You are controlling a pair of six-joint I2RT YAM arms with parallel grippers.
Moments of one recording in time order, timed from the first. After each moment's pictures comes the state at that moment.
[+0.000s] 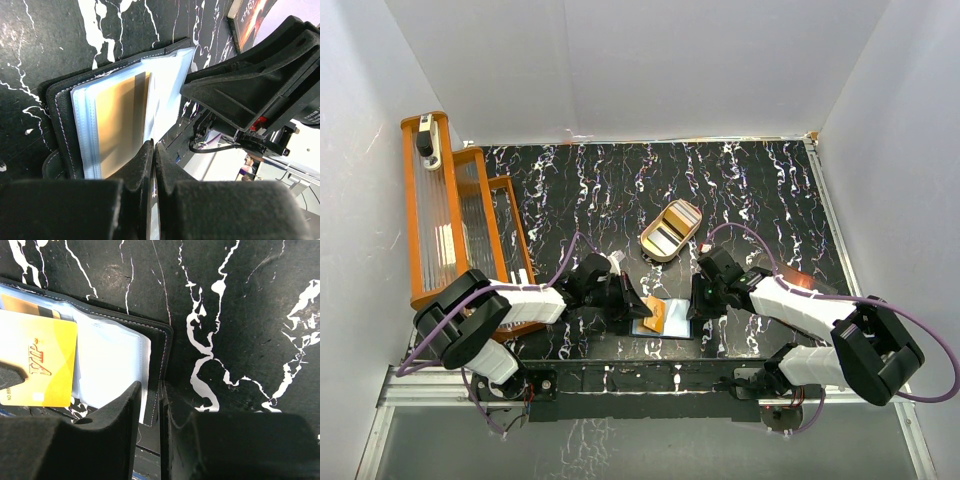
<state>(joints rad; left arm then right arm) -0.80 1.52 0.47 0.37 0.44 -1.15 0.64 1.25 0.55 -0.40 -0.15 0.66</state>
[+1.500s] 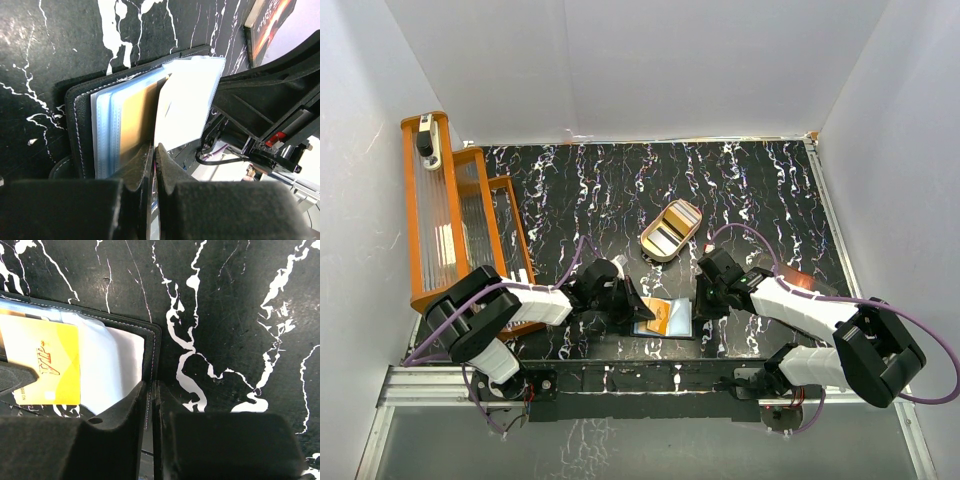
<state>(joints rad) -0.85 1.57 0.47 0.40 0.37 -1.18 0.64 1.23 0.55 -0.44 -0.09 0.69</state>
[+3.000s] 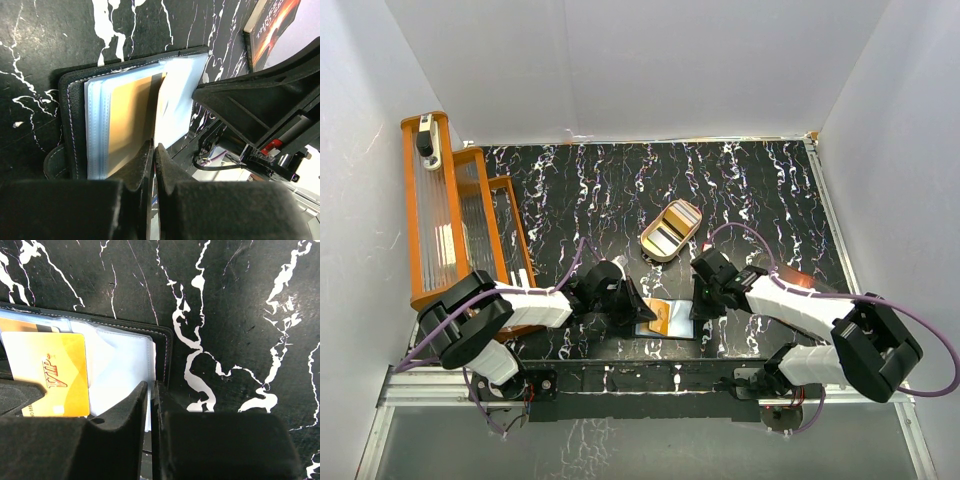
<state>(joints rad) -0.90 1.52 0.50 0.31 0.28 -1.23 0.69 1.26 0.59 -0.47 -0.03 0.77</state>
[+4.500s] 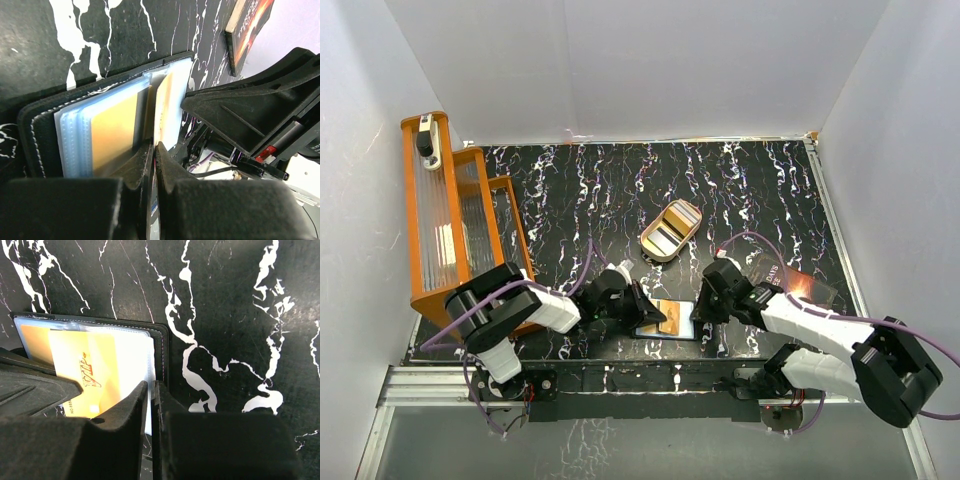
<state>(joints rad) -0.94 1.68 0.44 0.64 0.27 -1.31 0.69 1.11 0.45 -0.34 -0.03 0.88</state>
